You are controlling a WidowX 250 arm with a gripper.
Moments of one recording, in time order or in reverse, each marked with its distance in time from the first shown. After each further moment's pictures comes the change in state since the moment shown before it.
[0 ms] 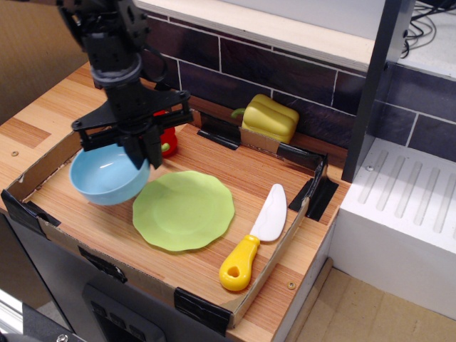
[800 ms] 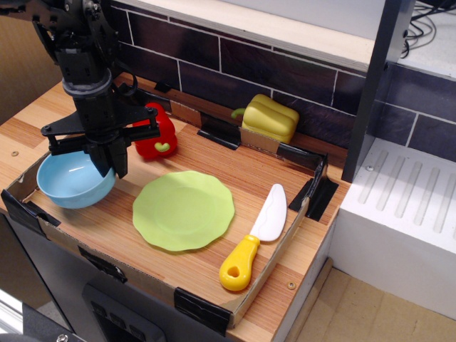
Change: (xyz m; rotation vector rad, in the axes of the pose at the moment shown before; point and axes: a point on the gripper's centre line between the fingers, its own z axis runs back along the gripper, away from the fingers) arm 0.013 0.029 -0.016 0.084 0.005 -0.070
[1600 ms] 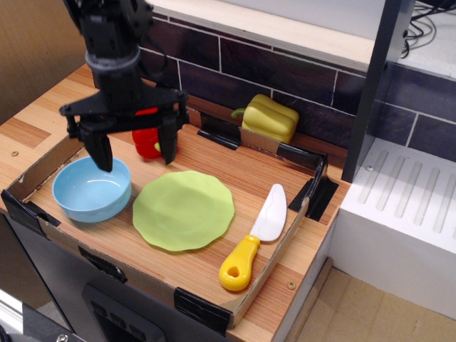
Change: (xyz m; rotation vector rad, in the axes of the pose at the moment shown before) arm -0.024 -0.026 0.042 -0.007 0.006 -0.044
